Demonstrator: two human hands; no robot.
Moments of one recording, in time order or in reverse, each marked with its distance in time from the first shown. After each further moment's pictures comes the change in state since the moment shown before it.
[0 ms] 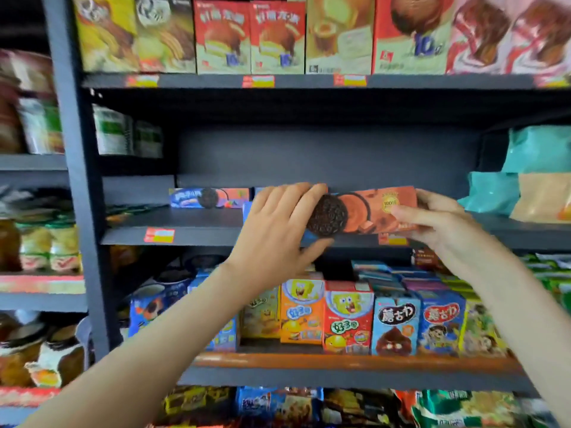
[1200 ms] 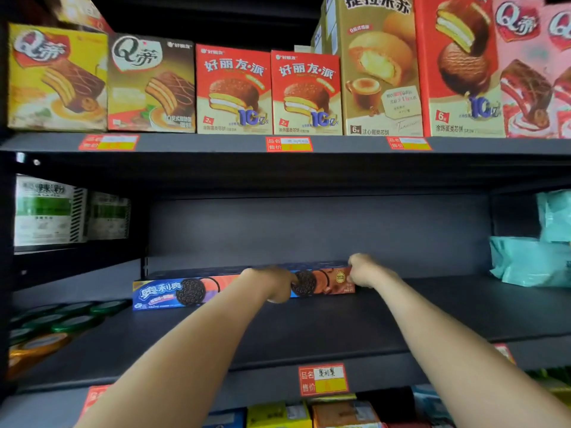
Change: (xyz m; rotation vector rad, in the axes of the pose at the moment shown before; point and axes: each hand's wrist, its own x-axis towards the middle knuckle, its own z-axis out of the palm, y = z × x) left_hand 0.064 -0.175 0.187 -0.020 -1.214 -0.160; right_hand 0.279 0.113 0.068 -1.242 0.076 0.381
